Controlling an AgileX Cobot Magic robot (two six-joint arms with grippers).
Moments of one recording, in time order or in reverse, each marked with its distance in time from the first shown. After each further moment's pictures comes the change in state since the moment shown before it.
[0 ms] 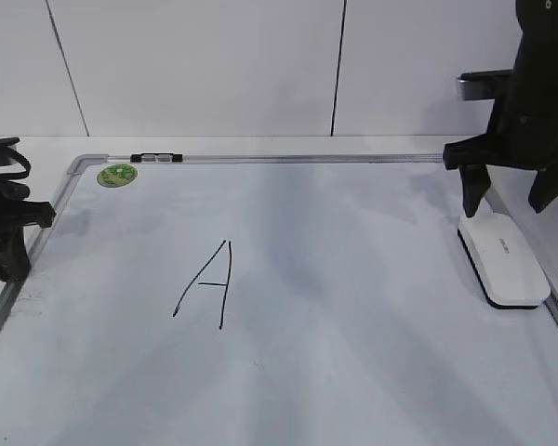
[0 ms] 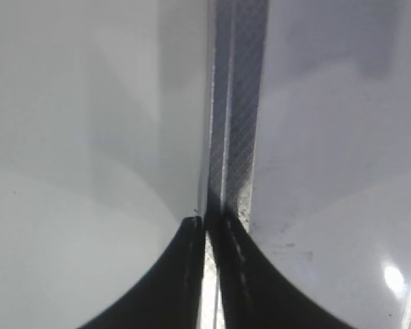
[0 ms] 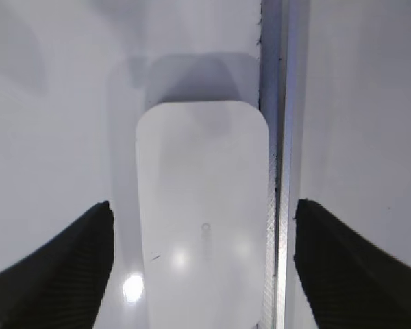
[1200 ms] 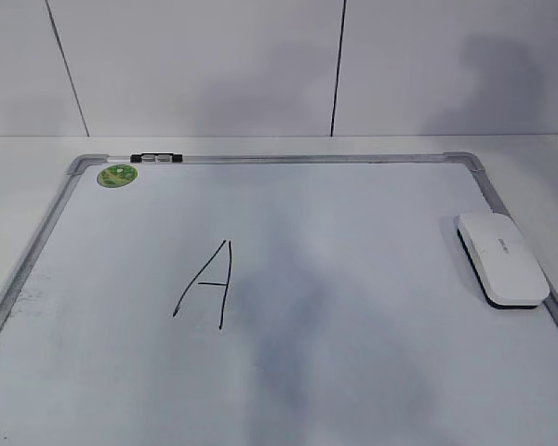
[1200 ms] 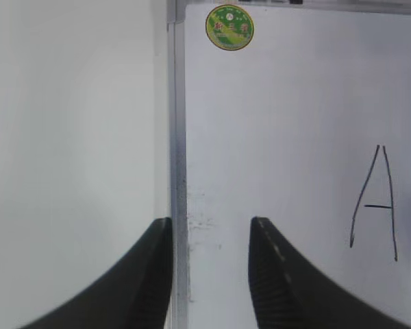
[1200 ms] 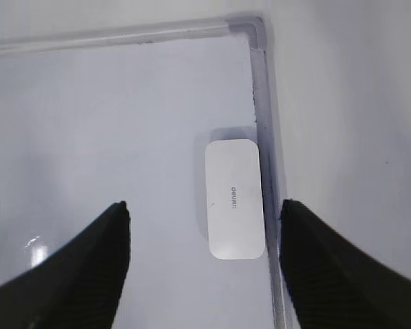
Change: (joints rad) left arm 0.000 -0.667 0.007 -0.002 0.154 -0.004; right arm 0.000 -0.522 0.000 0.077 0.032 0.000
